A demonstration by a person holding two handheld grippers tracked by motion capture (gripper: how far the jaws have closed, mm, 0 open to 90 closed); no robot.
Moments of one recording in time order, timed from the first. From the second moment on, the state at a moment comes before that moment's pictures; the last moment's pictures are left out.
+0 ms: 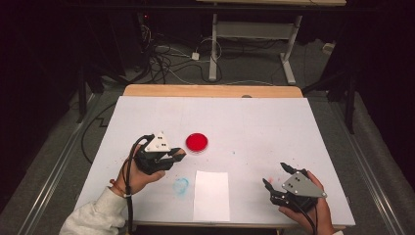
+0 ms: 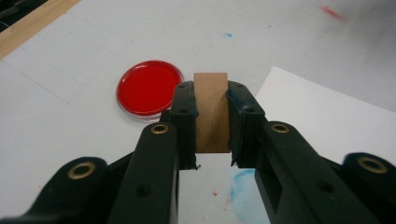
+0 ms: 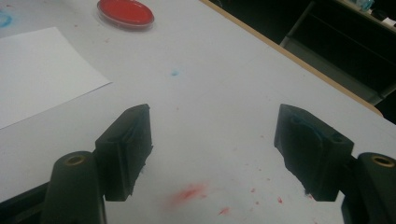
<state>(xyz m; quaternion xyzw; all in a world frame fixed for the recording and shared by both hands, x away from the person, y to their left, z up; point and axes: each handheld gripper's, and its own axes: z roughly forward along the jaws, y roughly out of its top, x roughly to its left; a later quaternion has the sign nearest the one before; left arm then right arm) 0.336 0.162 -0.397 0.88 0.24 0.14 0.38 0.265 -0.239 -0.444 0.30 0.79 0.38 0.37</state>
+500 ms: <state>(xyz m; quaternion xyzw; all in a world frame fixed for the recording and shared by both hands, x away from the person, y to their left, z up) 0.315 0.133 -0.416 0.90 0.21 0.12 0.36 0.264 -0.236 -0.445 0.30 0.80 0.38 0.37</state>
